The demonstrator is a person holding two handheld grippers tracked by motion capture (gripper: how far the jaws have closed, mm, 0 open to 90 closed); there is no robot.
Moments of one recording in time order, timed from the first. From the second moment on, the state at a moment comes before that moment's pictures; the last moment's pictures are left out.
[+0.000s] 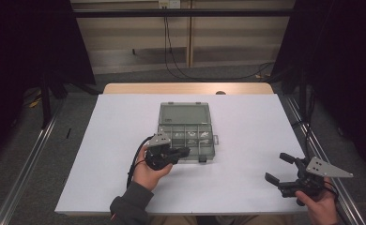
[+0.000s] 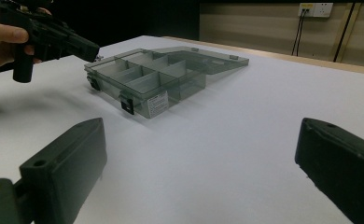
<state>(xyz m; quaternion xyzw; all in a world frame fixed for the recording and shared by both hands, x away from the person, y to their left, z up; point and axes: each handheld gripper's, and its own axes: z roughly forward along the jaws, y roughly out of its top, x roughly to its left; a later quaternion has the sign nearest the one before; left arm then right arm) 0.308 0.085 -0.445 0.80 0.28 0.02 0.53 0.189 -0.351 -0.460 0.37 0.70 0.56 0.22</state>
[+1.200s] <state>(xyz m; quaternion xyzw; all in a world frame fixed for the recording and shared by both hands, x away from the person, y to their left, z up) 0.320 0.116 -0.443 0.78 0.32 0.06 0.54 0.188 -0.351 -0.460 0.37 0.70 0.56 0.22</state>
